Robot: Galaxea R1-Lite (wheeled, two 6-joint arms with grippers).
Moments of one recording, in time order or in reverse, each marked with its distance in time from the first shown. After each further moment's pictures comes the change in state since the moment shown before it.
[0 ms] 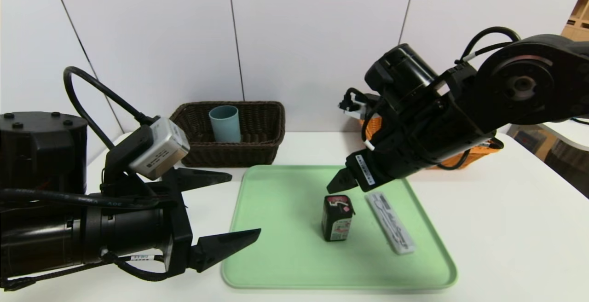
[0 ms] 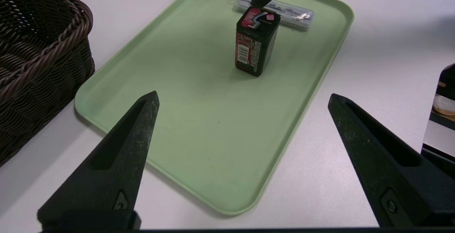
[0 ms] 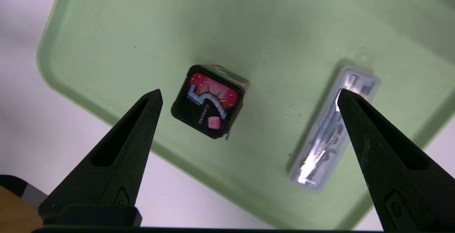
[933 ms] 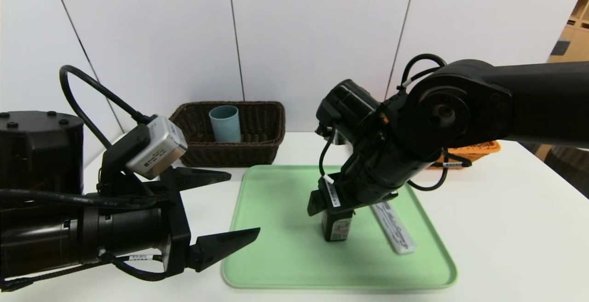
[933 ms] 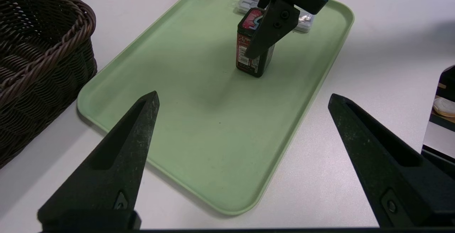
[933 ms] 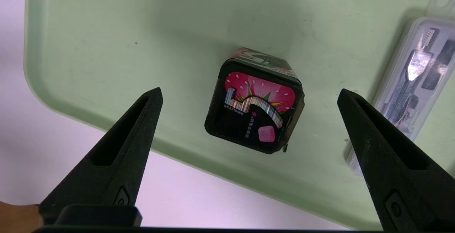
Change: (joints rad) left arm 0.002 -0.004 0.001 -0.002 0.000 -0.003; right arm 0.107 0.120 -0.073 0.097 -0.102 0.262
